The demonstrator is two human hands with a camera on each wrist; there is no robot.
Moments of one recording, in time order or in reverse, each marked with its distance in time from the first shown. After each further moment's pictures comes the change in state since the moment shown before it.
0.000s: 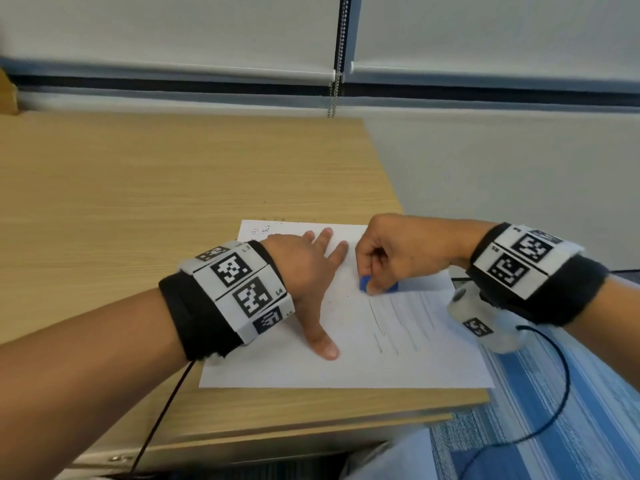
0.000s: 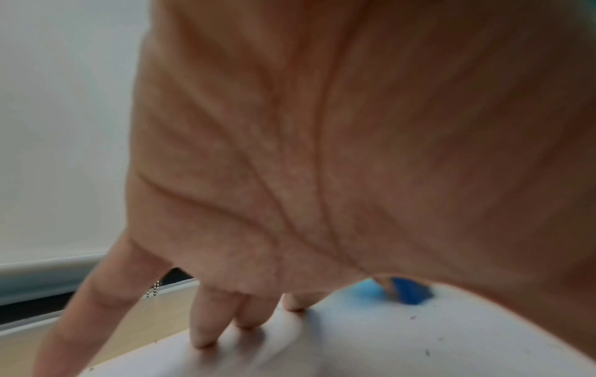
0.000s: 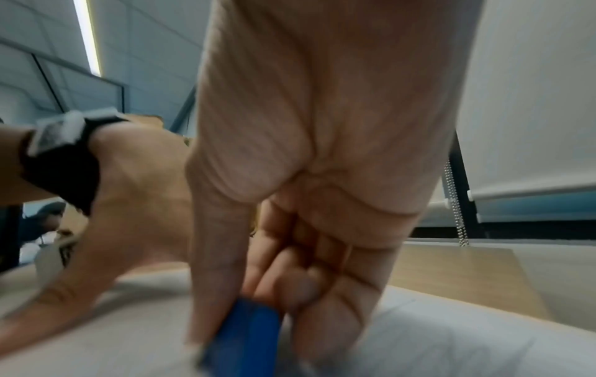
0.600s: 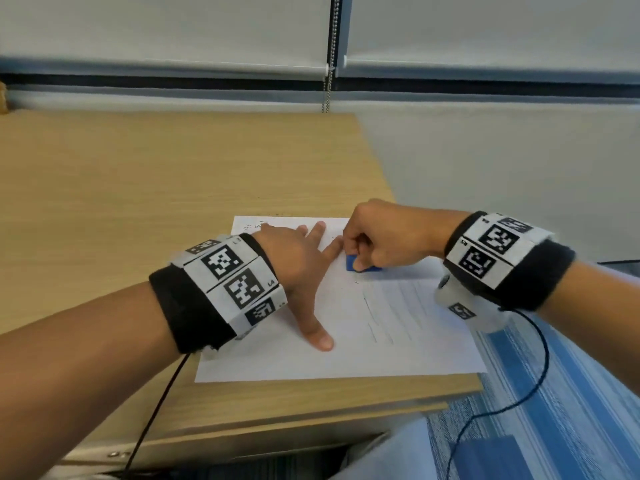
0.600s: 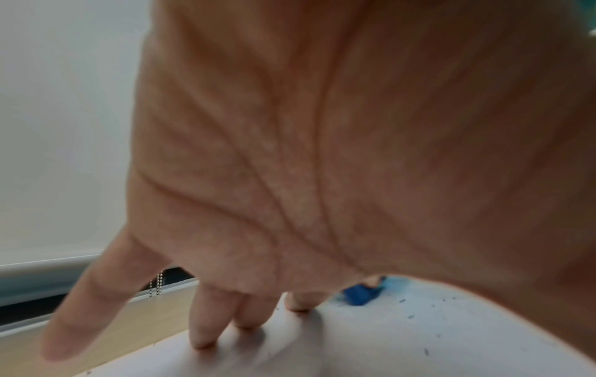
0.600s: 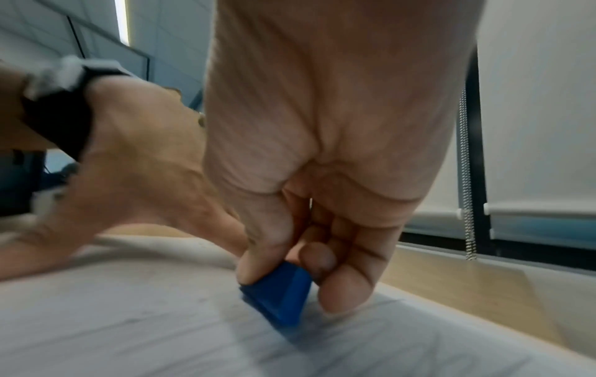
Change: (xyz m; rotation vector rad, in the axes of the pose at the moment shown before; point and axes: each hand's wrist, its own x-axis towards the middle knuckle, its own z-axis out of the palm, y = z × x) left_hand 0.004 -0.002 0.002 0.028 0.019 -0.010; right_hand 0.006 -0.013 0.000 -0.222 0.156 0.009
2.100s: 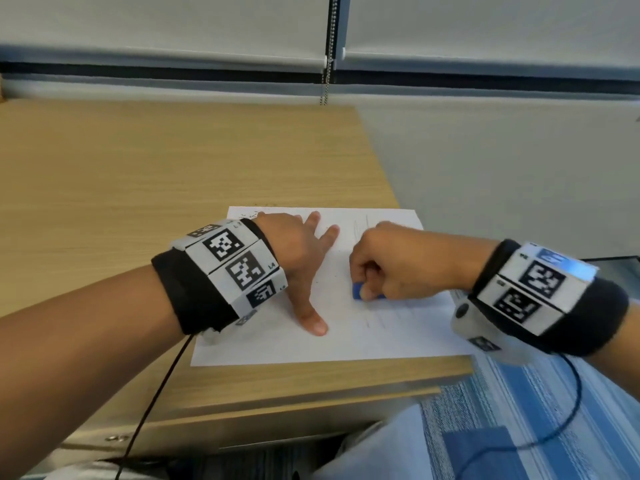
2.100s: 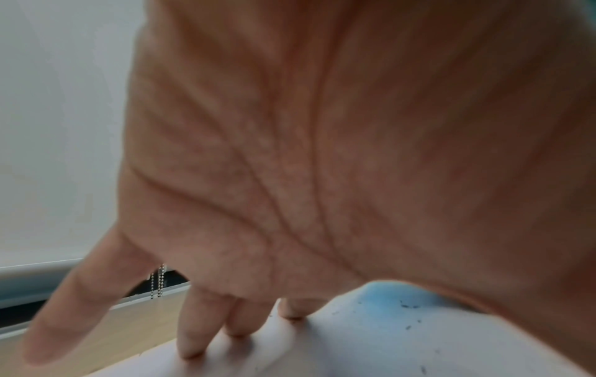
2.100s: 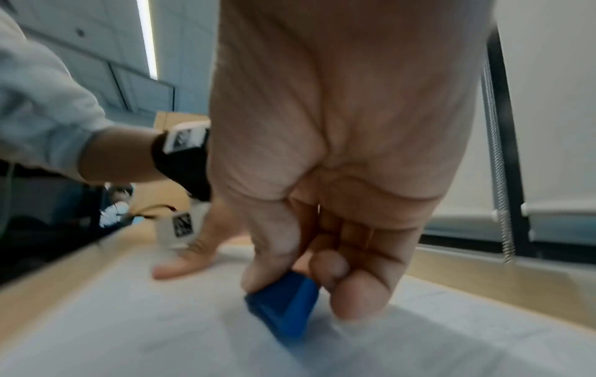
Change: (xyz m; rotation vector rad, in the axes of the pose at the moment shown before) left_hand 0.001 0.005 -0.005 0.056 -0.040 -0.057; right_hand -0.043 -0.019 0.020 -0.010 -0.049 -0.022
